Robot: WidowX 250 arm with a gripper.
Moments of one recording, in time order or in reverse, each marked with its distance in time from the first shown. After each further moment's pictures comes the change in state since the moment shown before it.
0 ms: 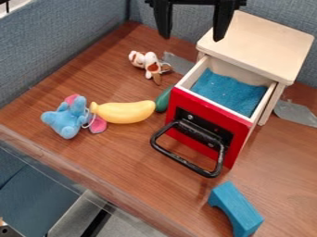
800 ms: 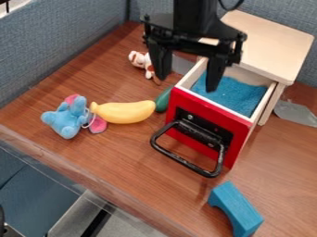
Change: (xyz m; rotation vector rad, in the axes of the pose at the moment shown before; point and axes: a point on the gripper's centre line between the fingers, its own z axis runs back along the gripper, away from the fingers) arm -0.051 -0.002 -0.028 -0.043 0.047 -0.321
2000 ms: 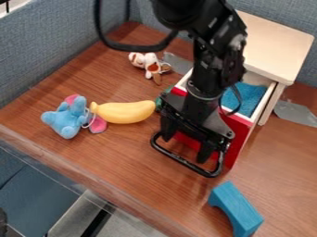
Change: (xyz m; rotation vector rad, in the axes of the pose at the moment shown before) arm -0.007 -0.003 -0.112 0.152 0.077 -0.183
